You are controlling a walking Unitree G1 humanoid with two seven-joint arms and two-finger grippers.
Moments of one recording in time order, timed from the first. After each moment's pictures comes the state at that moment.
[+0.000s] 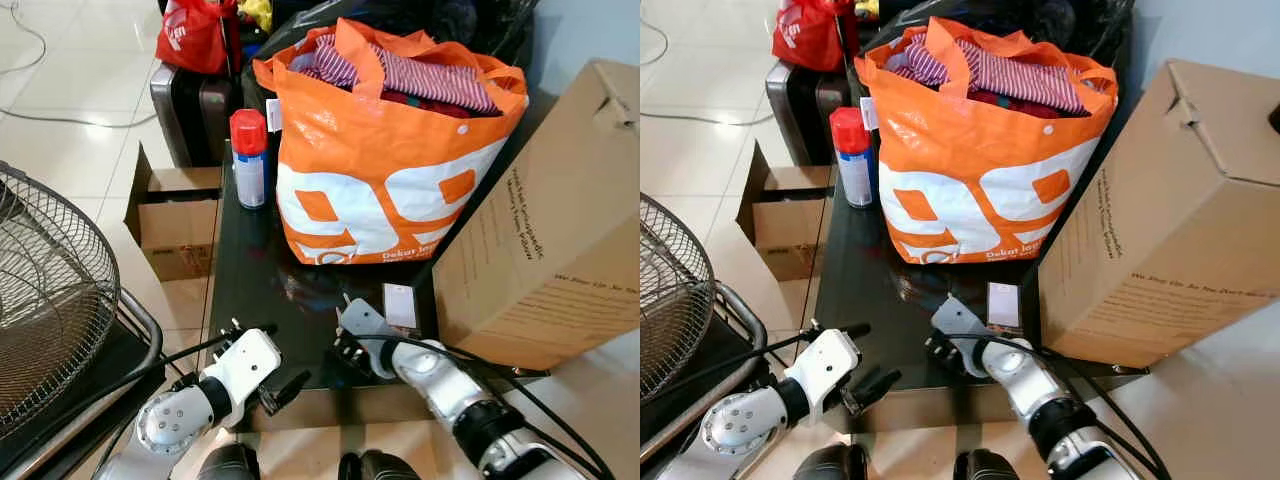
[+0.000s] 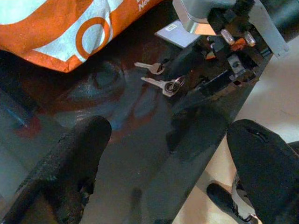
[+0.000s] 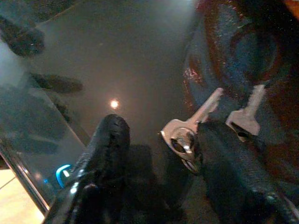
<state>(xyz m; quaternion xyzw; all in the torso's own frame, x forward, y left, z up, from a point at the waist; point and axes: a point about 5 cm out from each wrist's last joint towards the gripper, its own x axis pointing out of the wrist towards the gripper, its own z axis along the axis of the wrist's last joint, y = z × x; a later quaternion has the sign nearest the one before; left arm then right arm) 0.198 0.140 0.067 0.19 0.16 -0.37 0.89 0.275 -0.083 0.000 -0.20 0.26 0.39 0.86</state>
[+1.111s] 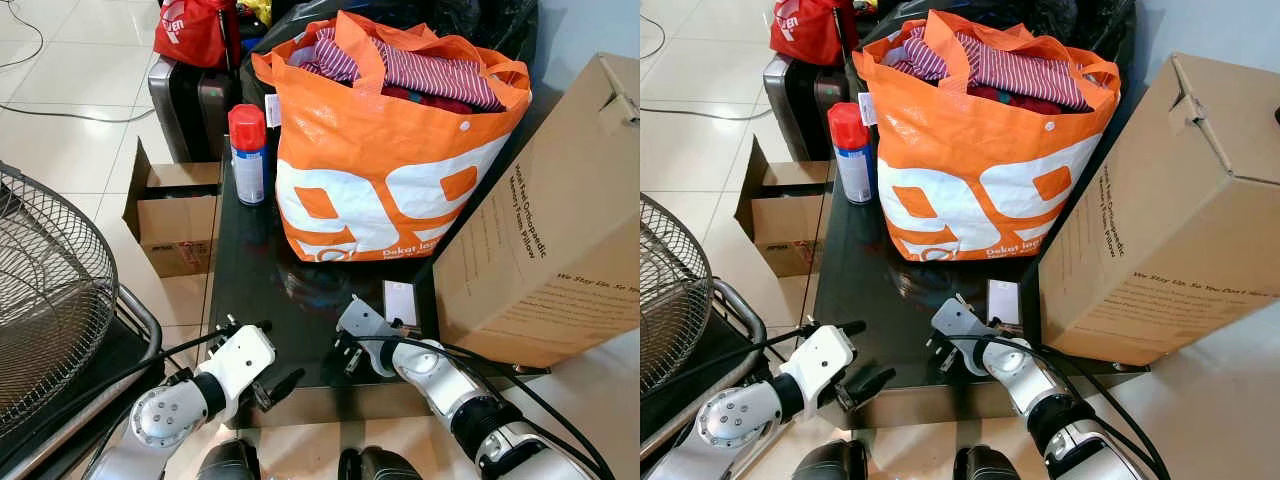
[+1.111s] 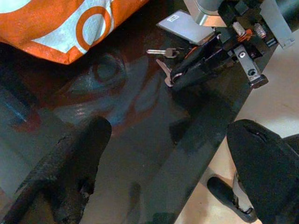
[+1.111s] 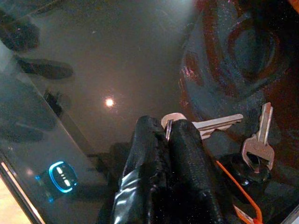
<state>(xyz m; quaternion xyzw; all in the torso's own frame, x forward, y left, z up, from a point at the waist) 0.202 0.147 0.066 0.20 0.17 -0.38 0.89 0.278 -0.087 -0.002 -0.23 0.24 0.39 0.86</state>
